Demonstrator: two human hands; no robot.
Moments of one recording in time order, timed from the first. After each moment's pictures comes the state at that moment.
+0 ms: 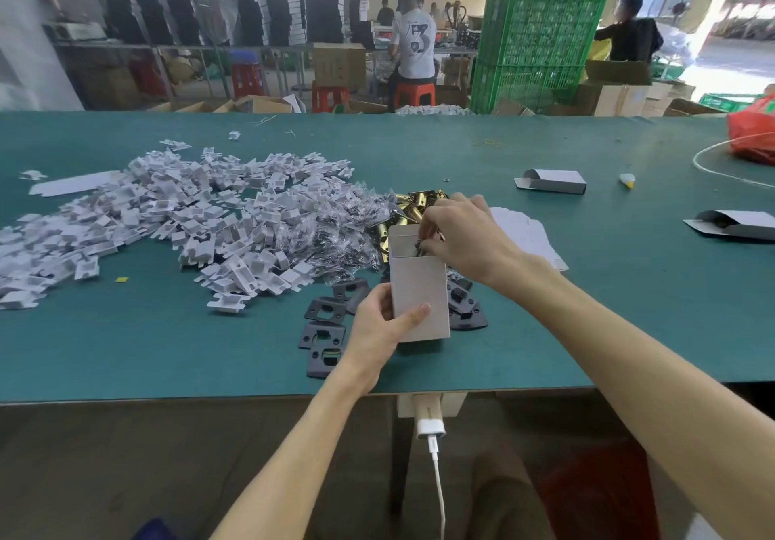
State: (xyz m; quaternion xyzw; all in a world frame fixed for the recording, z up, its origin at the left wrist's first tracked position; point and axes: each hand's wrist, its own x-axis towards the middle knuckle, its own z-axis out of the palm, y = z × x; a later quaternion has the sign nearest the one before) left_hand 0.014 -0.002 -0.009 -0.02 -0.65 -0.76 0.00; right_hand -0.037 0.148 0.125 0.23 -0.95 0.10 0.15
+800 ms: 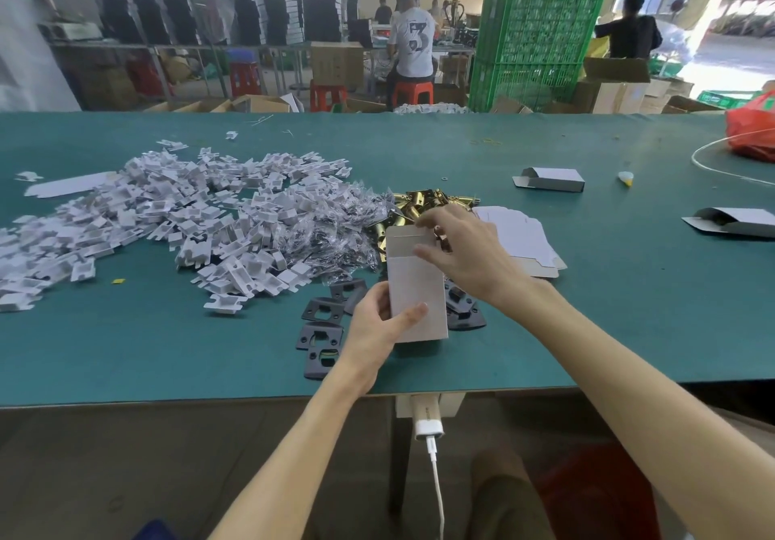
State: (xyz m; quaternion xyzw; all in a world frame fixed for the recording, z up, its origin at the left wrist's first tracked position) left_hand 0.017 -0.003 -0.003 -0.03 -0.65 -0.76 0.00; right_hand -0.032 0.157 0.098 0.23 -0.93 0.22 0.17
